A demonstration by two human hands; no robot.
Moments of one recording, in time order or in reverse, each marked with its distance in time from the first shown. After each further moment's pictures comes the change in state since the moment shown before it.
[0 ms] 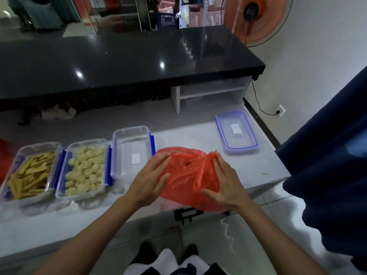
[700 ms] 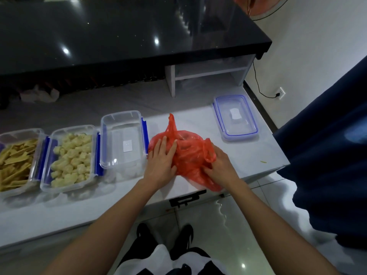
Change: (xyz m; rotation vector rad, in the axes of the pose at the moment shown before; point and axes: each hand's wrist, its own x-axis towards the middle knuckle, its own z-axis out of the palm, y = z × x) left_hand 0.046 0.000 0.069 0.318 -0.361 -0.382; right_hand 0.040 0.021 0.026 0.120 -0.018 0.157
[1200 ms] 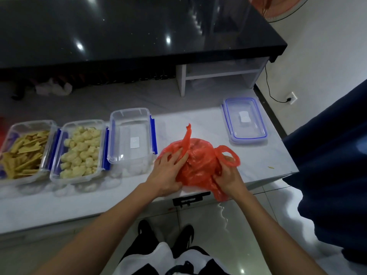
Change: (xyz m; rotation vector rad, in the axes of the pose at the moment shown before) left_hand -0.024 -0.006 0.003 -0.029 -0.132 0.151; right_hand -0.022 -0.005 -0.002 0.250 0.021 0.059
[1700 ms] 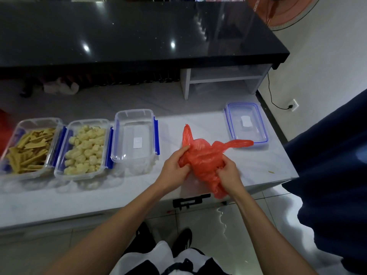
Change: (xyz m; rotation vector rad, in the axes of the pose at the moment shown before) left_hand 0.002 0.034 -0.015 -1.068 0.308 -0.185; right_hand 0.001 -0.044 -0.010 0.436 0.083 0.277
